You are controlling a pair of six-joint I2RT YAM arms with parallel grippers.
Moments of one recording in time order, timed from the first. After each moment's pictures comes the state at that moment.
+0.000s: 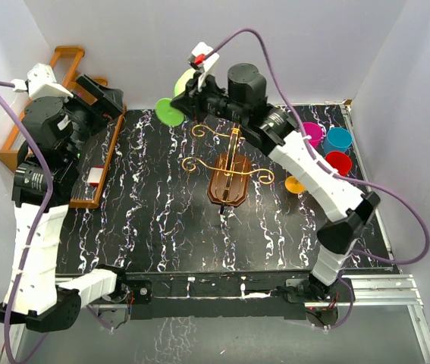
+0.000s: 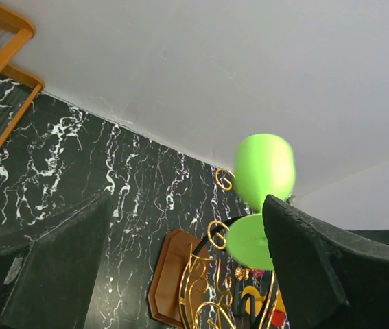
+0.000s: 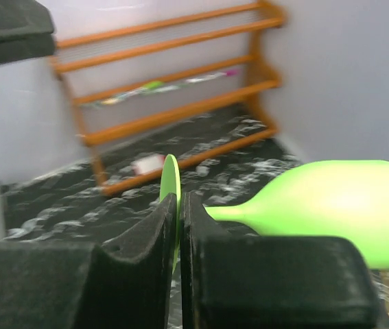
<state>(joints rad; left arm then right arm) -0.21 1.11 1.71 -0.70 -0.21 -0.62 0.75 1.79 2.10 -0.33 -0.40 0.07</state>
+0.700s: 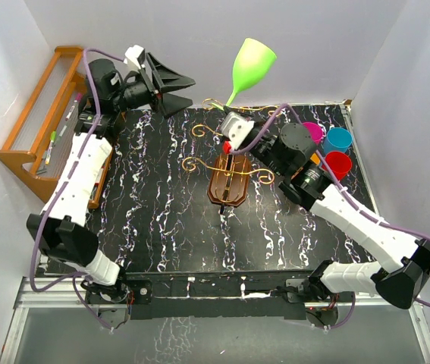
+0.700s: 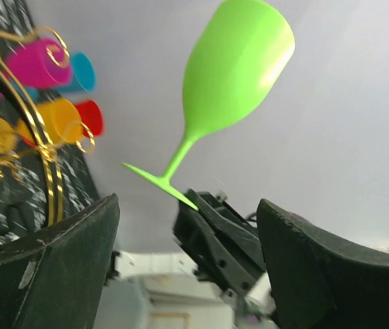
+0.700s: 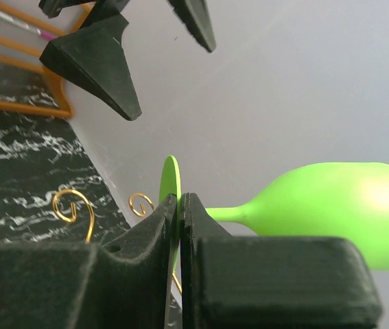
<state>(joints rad) -0.21 1.54 1.73 -0.22 0.83 -1.25 0.76 1.22 1.26 0.18 -0.07 -0.80</state>
